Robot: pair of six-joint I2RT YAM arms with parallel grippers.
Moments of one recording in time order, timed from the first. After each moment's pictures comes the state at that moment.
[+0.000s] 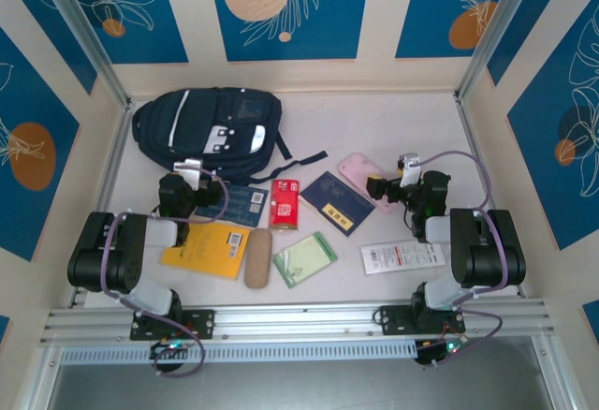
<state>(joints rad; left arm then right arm) -0.07 1.55 0.39 0.74 0.02 0.08 -0.07 1.53 0.36 0.79 -0.49 0.04</state>
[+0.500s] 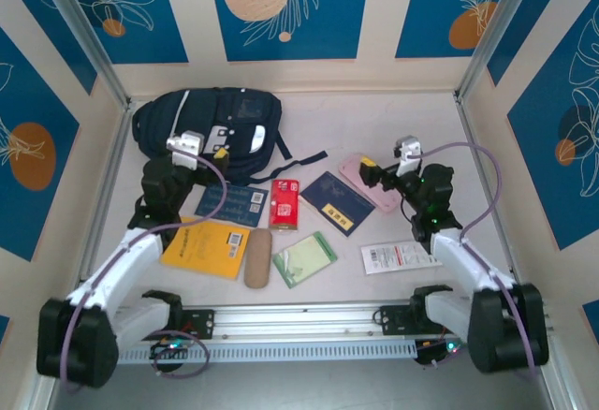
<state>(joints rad) -0.25 0.99 0.63 0.25 0.03 0.12 0.17 1.00 0.47 0.45 -0.31 0.03</state>
